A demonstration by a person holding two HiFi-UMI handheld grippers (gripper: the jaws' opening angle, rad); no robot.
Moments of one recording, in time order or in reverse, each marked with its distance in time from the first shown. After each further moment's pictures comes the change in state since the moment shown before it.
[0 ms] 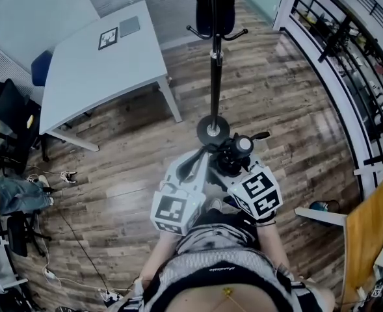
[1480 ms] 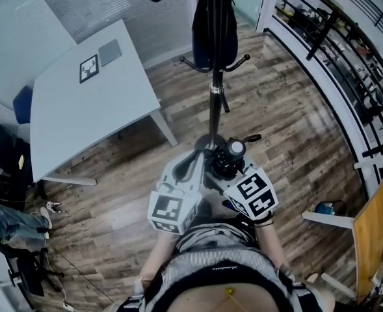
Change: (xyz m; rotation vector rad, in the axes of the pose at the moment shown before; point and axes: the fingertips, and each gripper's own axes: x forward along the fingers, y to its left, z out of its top) left arm 0.123 0.123 0.025 0.008 0.010 -0.121; right arm 0.120 -0.088 0.063 0.055 0.030 -0.082
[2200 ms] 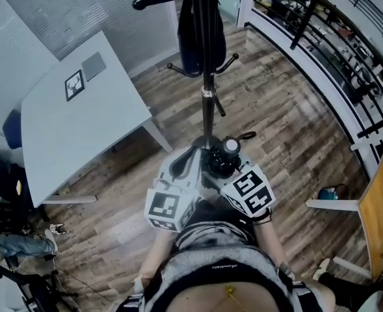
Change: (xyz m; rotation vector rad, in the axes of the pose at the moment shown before) left arm 0.026 0.021 0.008 0.026 -0.007 -0.116; right arm 0.024 -0.014 0.005 0.055 0.012 -0.087
